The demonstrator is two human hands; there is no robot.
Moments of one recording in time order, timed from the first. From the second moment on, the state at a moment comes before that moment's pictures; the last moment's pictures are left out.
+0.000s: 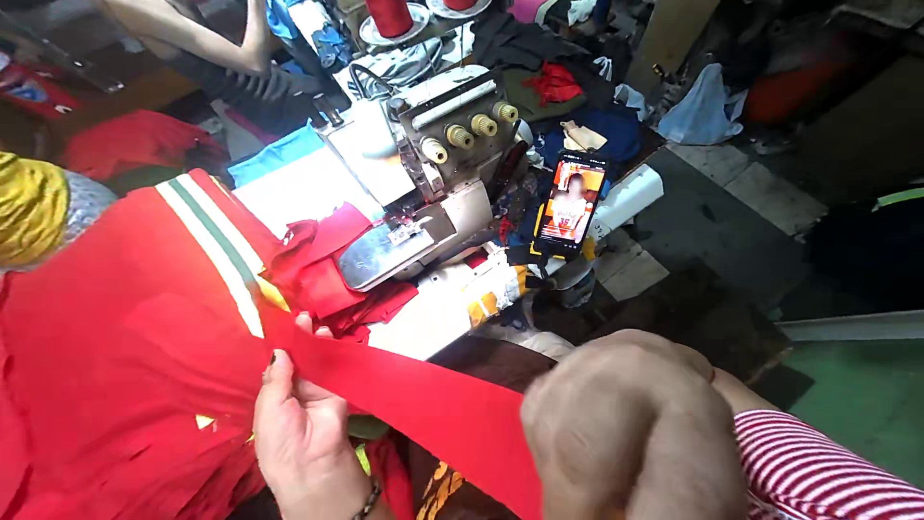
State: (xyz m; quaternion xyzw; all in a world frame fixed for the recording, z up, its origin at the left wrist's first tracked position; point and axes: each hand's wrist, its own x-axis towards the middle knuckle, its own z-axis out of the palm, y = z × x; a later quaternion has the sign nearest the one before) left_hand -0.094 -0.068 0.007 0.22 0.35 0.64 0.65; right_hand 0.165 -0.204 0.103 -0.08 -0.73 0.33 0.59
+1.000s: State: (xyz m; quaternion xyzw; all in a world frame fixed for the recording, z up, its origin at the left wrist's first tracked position) left_hand -0.020 -0.084 -0.007 0.42 0.43 0.61 0.52; right_hand 0.139 -0.164 0.044 -0.21 -0.86 0.29 0.37
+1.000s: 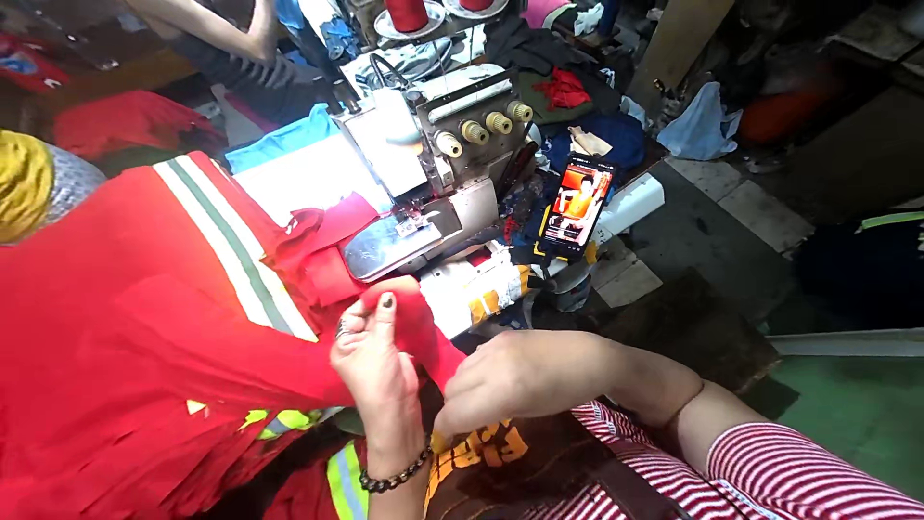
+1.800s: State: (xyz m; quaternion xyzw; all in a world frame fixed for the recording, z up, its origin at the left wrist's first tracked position) left_hand -0.012 -0.105 -0.016 0.38 0.27 0.49 0.74; right_hand 0.147 -0.131 0.023 -0.53 -0.62 0.19 0.54
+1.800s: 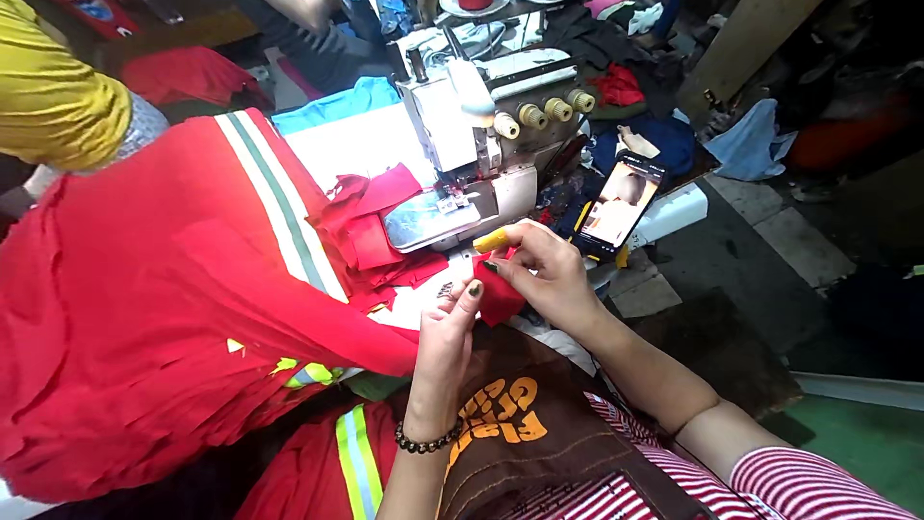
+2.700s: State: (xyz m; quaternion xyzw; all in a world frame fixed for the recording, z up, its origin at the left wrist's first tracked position) left_hand 0.011 -0.045 -0.036 0.83 0.44 0.33 -0.08; right_hand 0.153 -0.072 -0.036 -0.51 -0.41 0.42 0.62
